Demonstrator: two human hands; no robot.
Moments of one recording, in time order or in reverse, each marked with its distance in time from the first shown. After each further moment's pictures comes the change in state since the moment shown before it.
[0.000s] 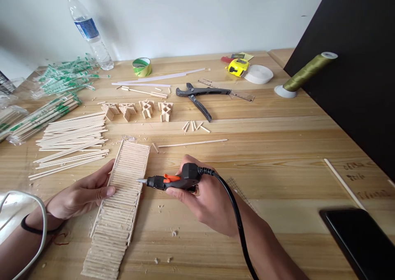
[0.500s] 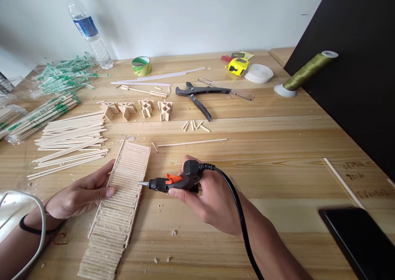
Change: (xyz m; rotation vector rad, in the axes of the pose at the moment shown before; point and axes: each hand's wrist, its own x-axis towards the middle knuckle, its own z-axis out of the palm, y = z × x) left_hand -0.001 -0.004 -0.007 0.021 -0.010 -0.017; right_hand 0.001 -0.001 -0.004 0.034 -0.044 -0.008
